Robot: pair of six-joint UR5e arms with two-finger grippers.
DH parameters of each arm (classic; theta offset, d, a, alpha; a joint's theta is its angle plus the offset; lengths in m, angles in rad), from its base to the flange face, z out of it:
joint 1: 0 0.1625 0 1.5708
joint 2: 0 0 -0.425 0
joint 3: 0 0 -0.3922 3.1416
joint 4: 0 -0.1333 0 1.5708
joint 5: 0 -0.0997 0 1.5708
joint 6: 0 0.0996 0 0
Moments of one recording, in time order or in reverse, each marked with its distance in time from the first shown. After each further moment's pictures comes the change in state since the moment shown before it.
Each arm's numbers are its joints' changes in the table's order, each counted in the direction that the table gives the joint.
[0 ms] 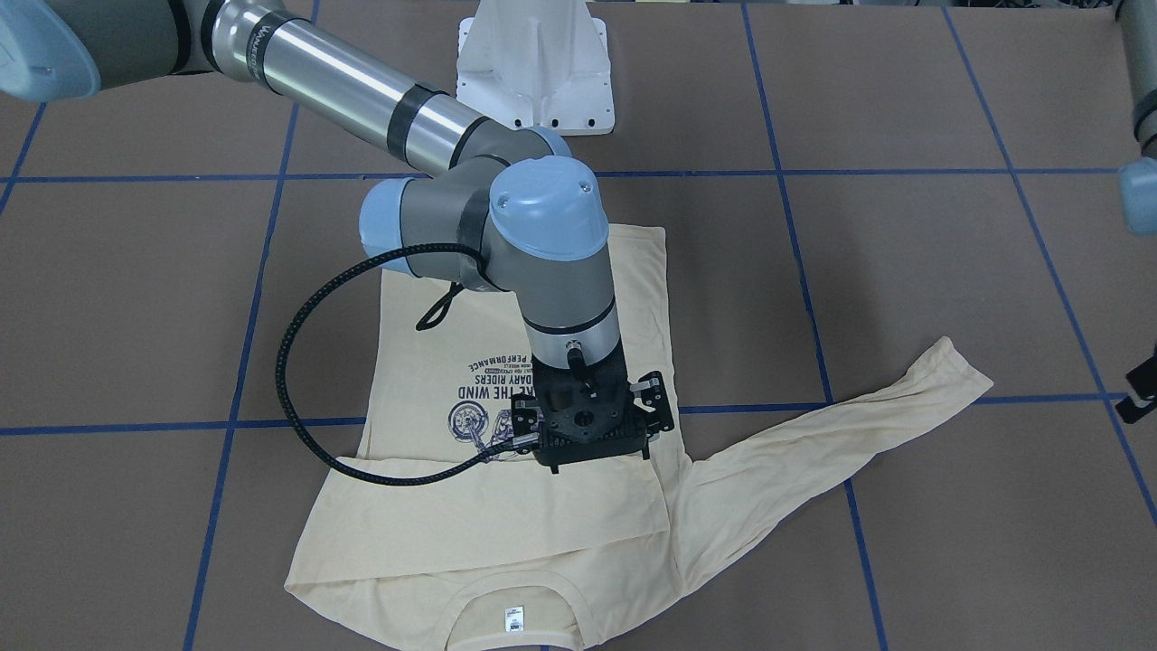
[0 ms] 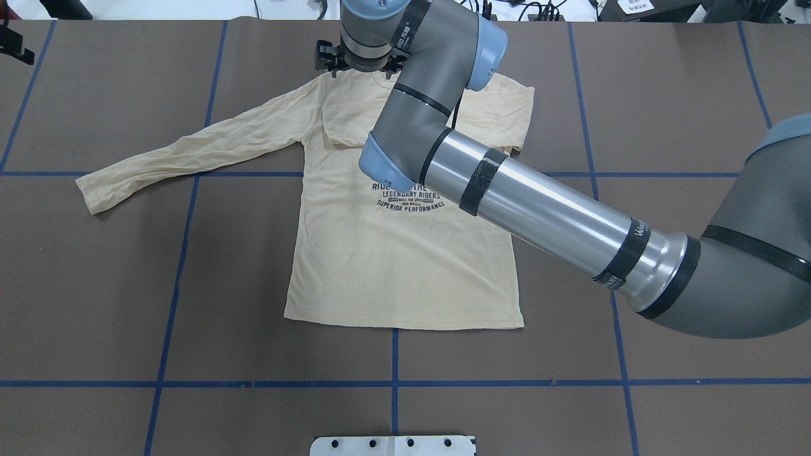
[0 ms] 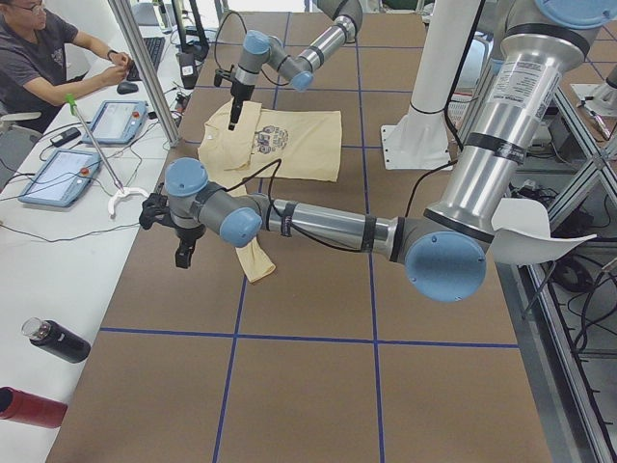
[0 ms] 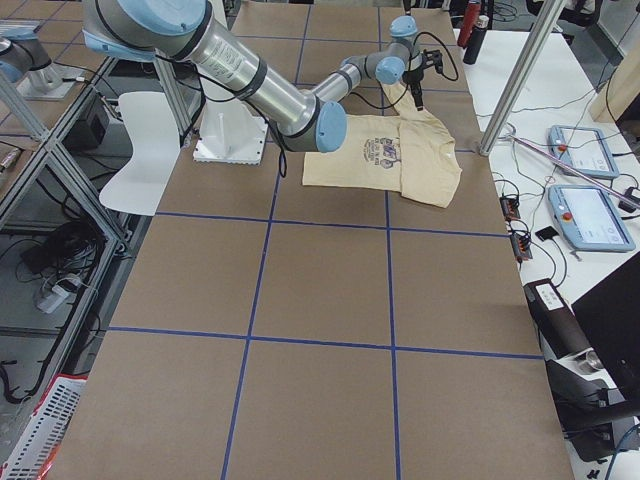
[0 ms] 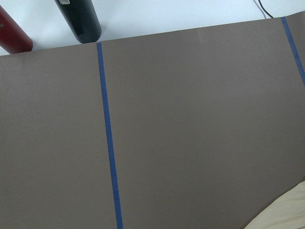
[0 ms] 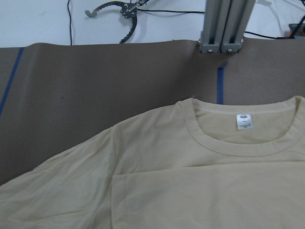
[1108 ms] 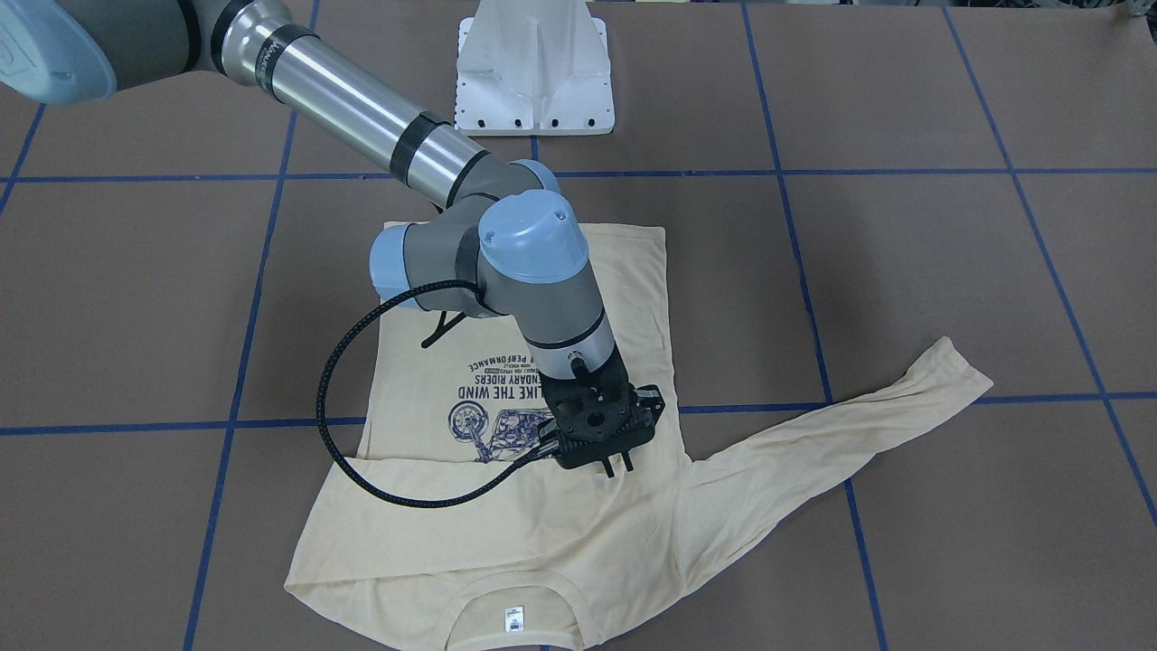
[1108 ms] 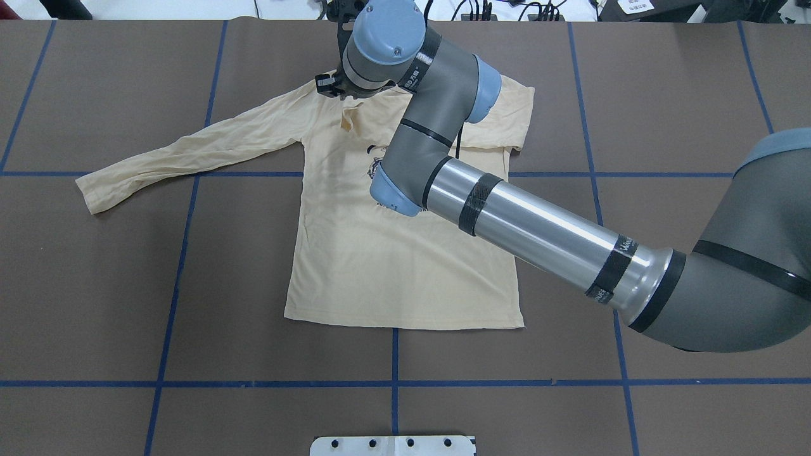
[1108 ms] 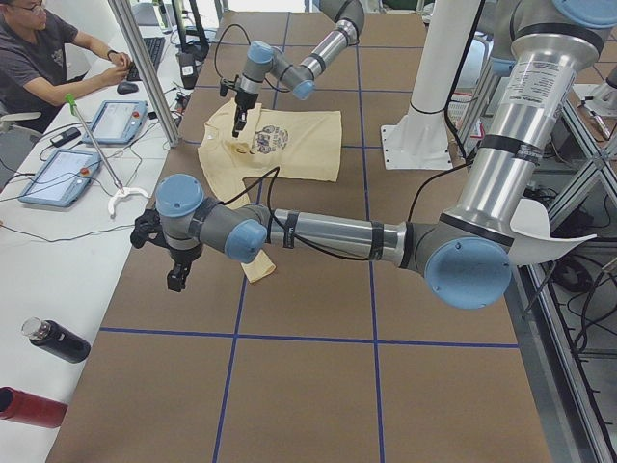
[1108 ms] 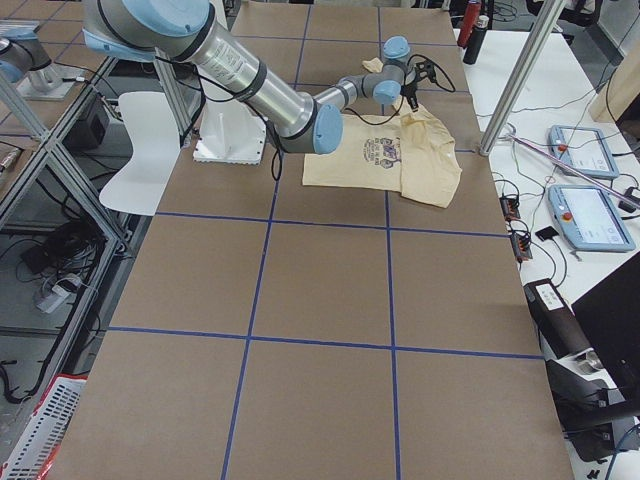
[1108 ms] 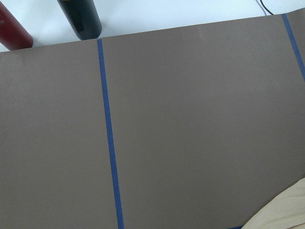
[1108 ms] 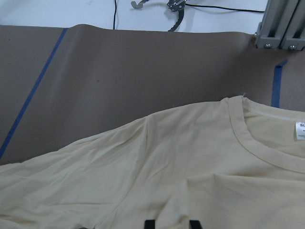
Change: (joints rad) left arm -0.193 0.024 0.059 -0.112 0.111 0.386; right arm -0.053 0.008 -0.169 -0.351 0.048 -0.088
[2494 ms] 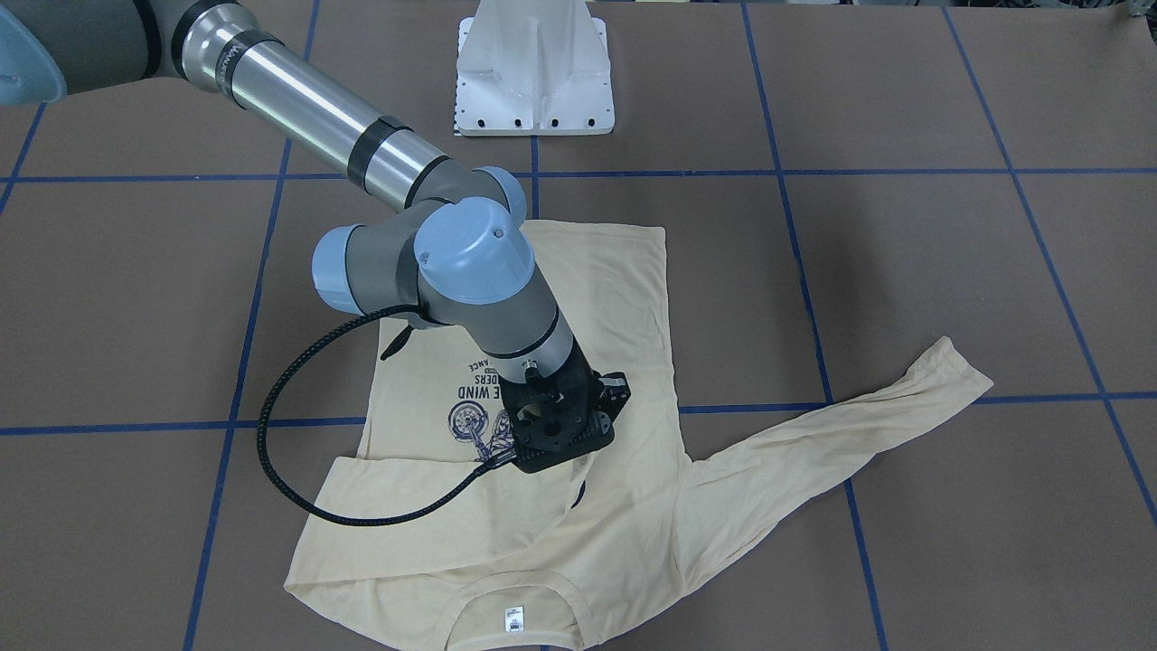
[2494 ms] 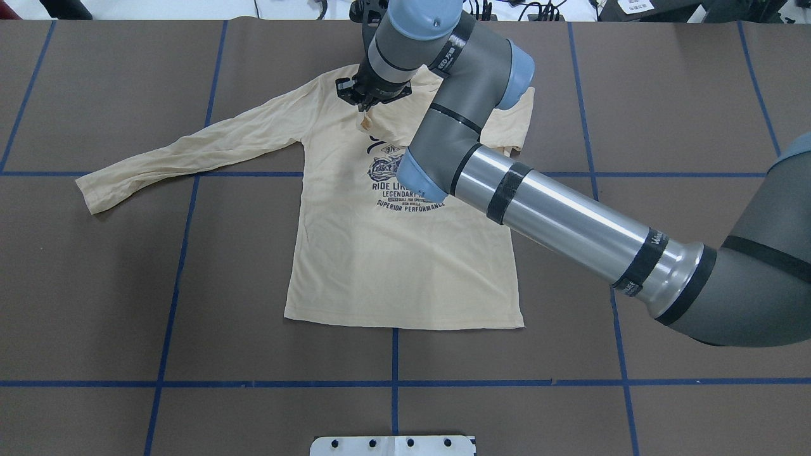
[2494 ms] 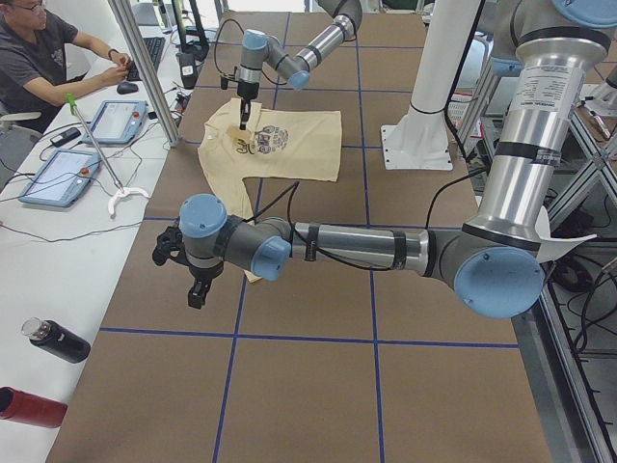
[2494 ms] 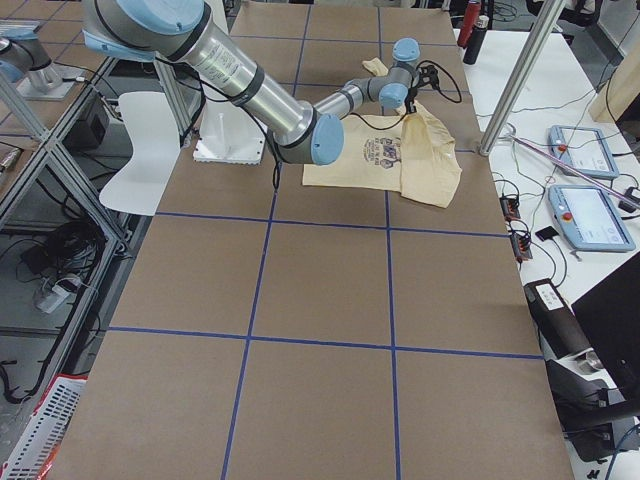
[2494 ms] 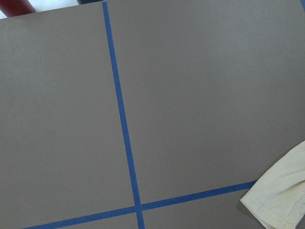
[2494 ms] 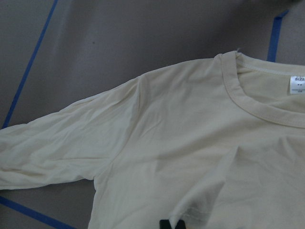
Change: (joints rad) left arm -0.005 0.097 -0.060 0.001 0.004 0.056; right arm 0.034 -0.072 0.088 0.052 -0.207 -0.002
